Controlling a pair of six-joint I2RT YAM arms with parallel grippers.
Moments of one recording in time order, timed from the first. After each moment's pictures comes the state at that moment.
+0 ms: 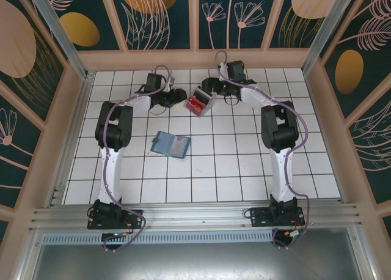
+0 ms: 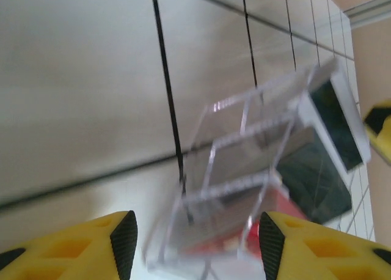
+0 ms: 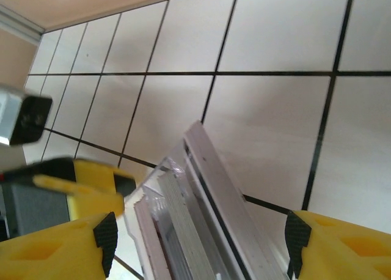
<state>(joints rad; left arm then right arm) -0.26 2.33 1.63 -0.08 0.66 -0.61 0.32 2.23 1.76 -0.23 -0.47 0.37</state>
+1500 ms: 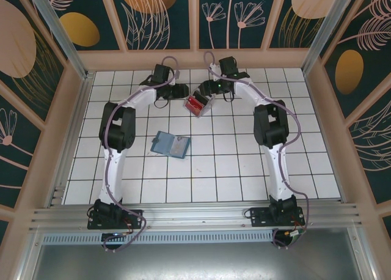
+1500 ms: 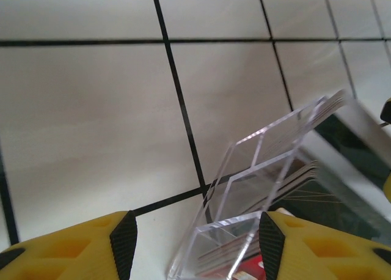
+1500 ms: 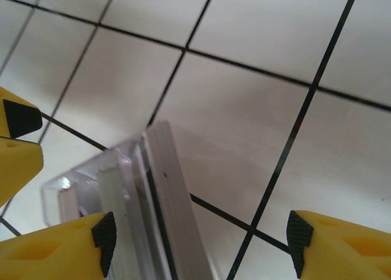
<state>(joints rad) -0.32 2.37 1.89 -0.36 0.36 -0.36 0.35 2.39 2.06 -0.55 -0.33 0.05</state>
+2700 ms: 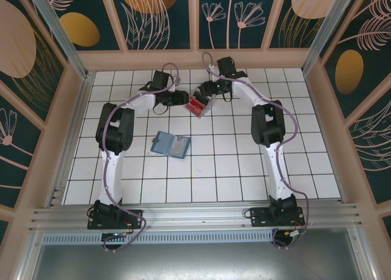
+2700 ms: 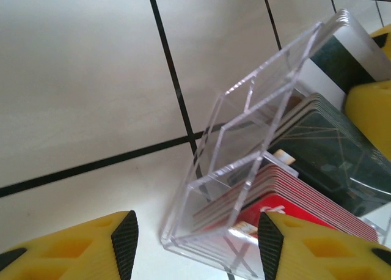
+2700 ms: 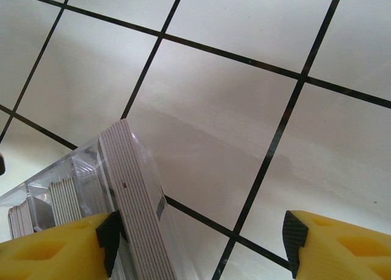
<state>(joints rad) -0.32 2.28 1.71 -0.27 0.42 -0.36 0.36 2.45 2.15 -0.61 -0.28 0.02</state>
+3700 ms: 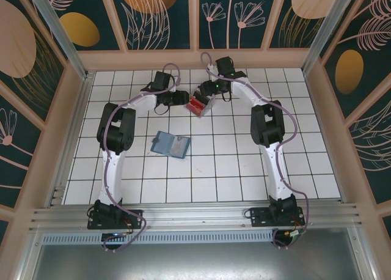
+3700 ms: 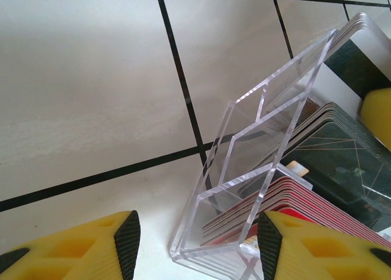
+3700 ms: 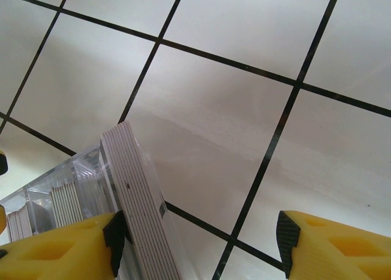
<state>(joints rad) -0.33 2.30 1.71 -0.24 0.36 -0.36 0.36 2.45 2.15 -0.60 -0.24 0.02</state>
